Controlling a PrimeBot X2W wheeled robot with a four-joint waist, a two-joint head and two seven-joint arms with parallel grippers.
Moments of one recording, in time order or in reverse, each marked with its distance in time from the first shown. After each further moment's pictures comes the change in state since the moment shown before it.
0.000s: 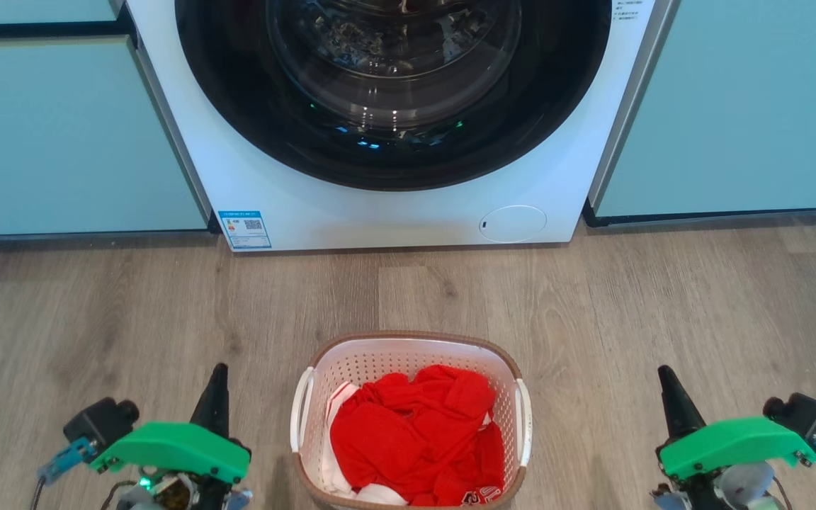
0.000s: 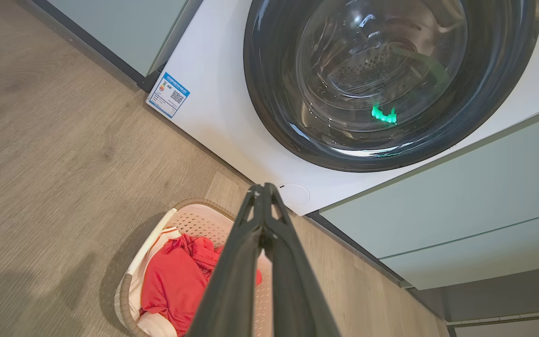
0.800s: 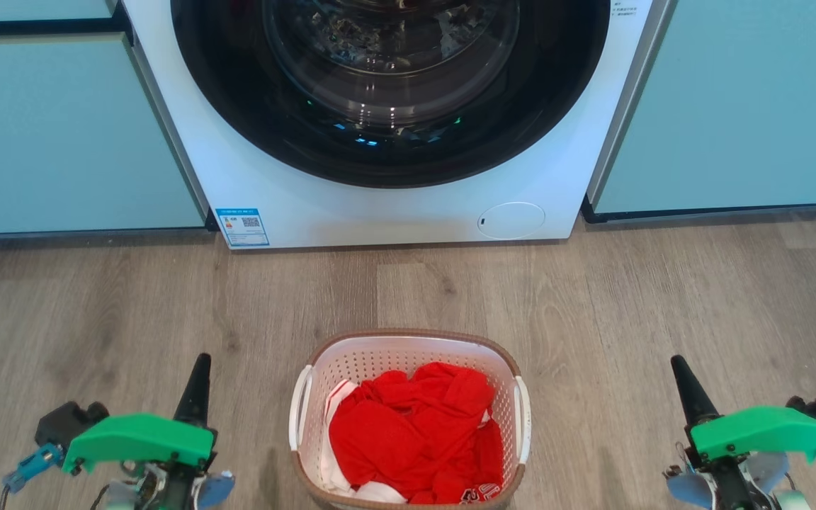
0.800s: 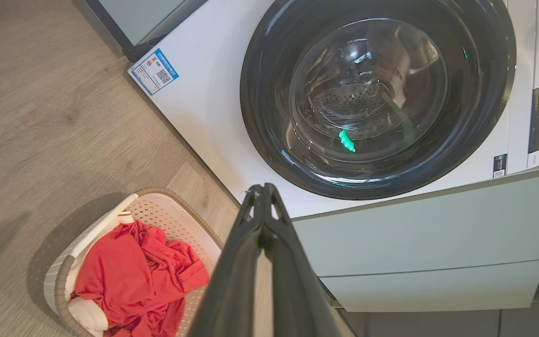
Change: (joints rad) left arm -0.017 0.000 0.066 -0.009 -0.267 -0.028 0.062; right arm -0.023 0.000 -0.058 -0.005 0.243 0.000 0.067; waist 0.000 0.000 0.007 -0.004
